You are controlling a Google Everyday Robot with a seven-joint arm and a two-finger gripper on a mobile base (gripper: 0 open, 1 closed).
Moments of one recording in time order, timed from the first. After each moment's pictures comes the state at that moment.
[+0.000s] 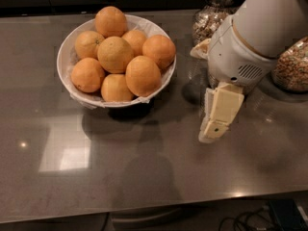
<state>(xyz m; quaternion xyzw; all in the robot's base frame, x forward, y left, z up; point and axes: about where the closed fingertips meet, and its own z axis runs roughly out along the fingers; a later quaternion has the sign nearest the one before) 0.431 -0.092 0.950 -0.68 0.70 0.05 0.21</state>
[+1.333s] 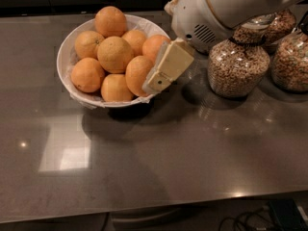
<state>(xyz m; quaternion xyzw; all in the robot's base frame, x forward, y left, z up) 0.496 -0.015 1.010 -0.60 0.69 0.09 0.38</state>
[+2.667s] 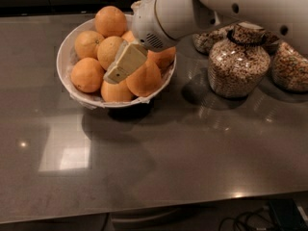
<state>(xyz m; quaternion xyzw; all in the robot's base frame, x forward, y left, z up) 0.556 0.058 0.993 -0.58 0.66 0.12 0.46</state>
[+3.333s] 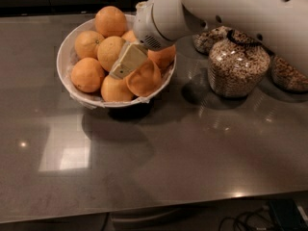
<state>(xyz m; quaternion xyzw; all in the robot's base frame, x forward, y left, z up) 0.596 0.054 0.973 -0.58 0.67 0.08 0.46</state>
